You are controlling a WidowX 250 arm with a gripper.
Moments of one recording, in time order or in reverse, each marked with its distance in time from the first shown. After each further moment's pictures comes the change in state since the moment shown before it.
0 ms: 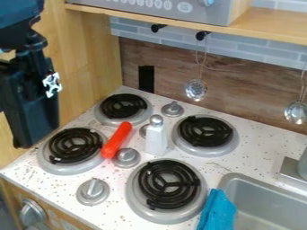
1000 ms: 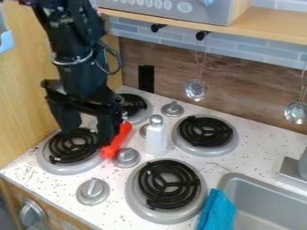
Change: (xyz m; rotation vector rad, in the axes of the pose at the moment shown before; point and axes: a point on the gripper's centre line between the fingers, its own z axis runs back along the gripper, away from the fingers) arm 0.115 0.052 -0.109 0.073 -0.095 0.116
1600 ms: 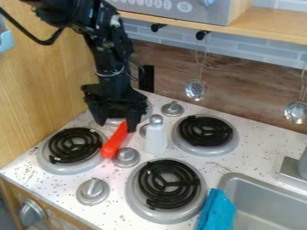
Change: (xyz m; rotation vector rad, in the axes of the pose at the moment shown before) arm 0.085 0.015 -0.068 0.041 -0.055 0.078
